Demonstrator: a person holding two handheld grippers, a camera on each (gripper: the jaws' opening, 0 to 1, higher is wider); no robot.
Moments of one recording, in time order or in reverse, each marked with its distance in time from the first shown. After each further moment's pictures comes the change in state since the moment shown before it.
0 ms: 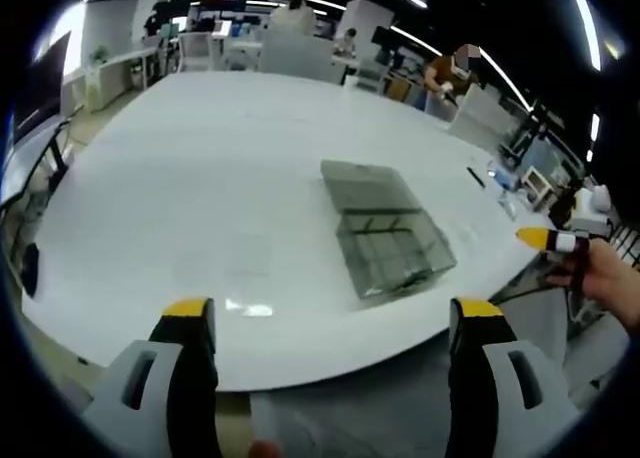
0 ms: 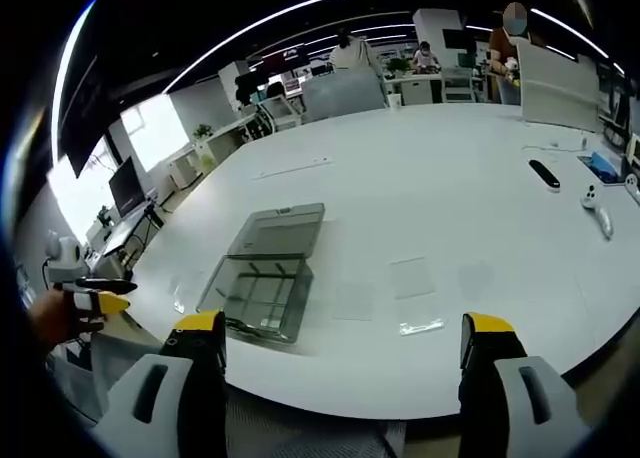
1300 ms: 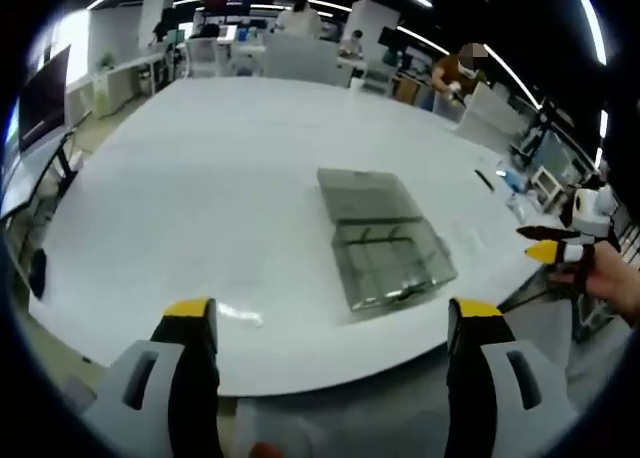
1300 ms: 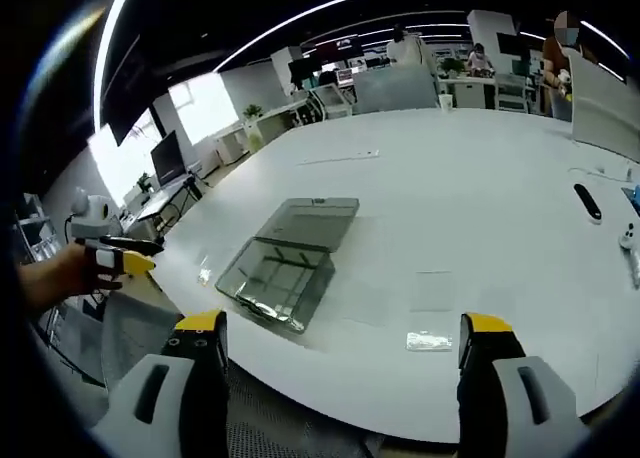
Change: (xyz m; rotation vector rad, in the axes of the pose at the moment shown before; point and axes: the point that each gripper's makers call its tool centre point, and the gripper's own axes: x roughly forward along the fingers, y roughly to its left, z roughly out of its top) left arm 0.005 -0.022 0.016 0.002 -0.021 0.060; right arm 0.009 -0.003 0.006 -0.149 0.041 0.209
